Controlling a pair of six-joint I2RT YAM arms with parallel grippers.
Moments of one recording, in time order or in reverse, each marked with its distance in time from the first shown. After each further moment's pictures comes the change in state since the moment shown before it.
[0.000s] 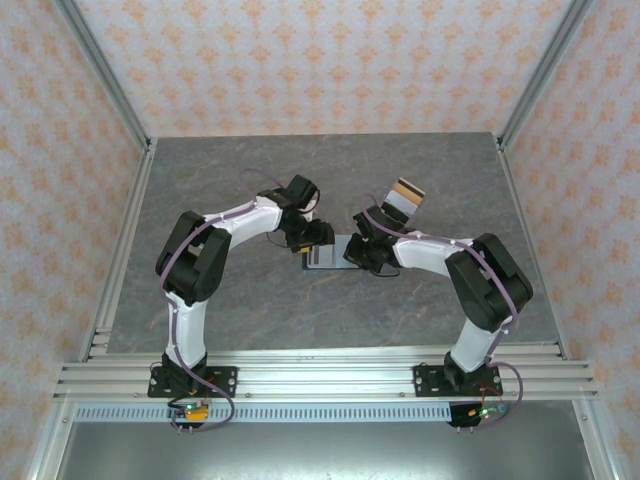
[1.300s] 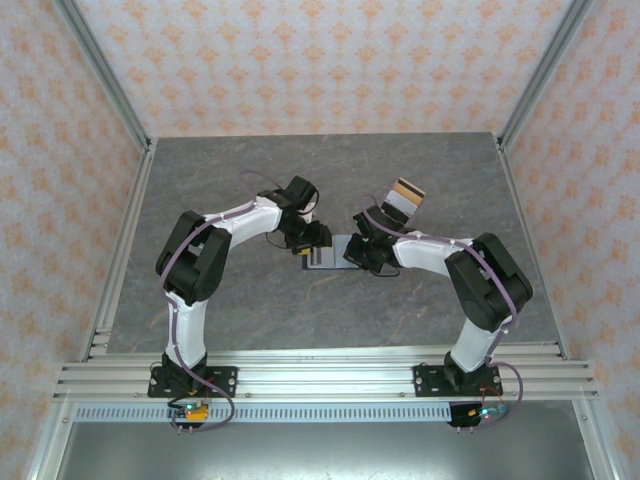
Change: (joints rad) left arm 0.001 0.002 -0.005 -0.014 0.030 -0.002; right arm 0.000 0.002 0.000 0.000 0.000 0.003
